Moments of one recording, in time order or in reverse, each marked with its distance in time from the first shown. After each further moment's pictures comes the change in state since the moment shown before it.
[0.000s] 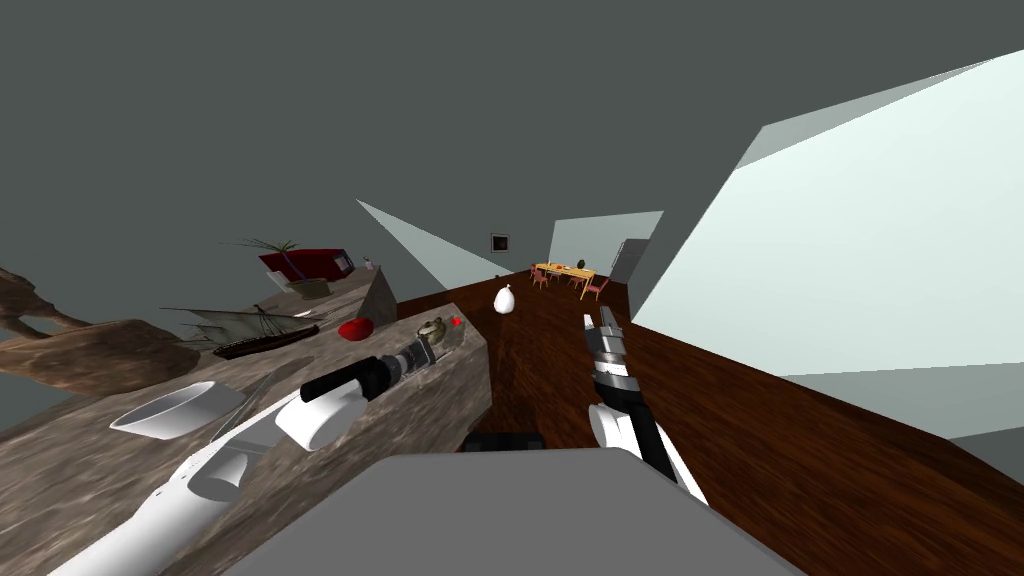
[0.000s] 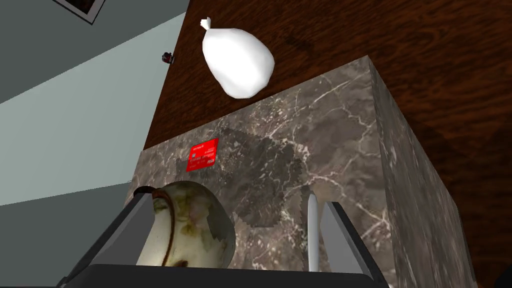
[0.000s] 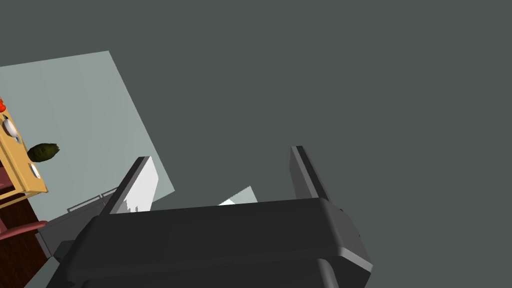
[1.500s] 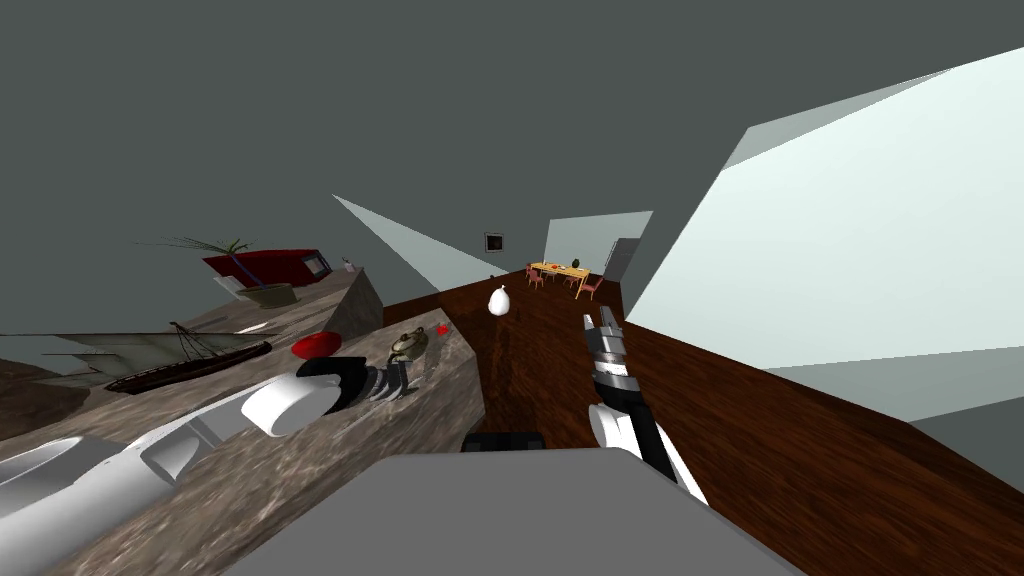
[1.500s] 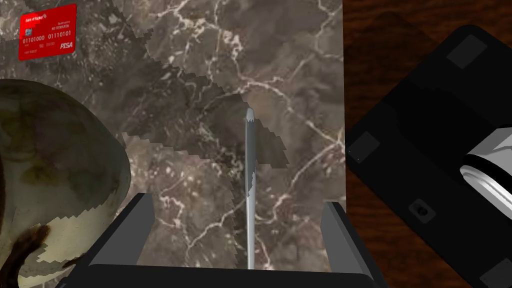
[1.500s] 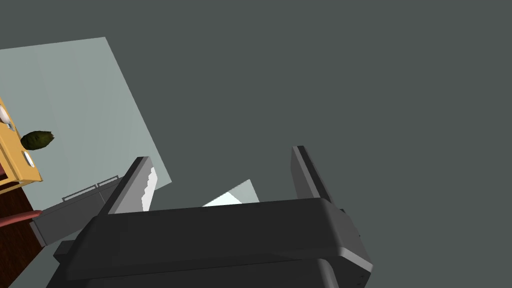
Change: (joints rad) left arm 0.020 0.291 0.002 0.121 0.333 0.354 0.163; right arm 0.000 0.000 0.000 0.000 0.000 0.000 0.000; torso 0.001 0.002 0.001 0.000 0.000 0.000
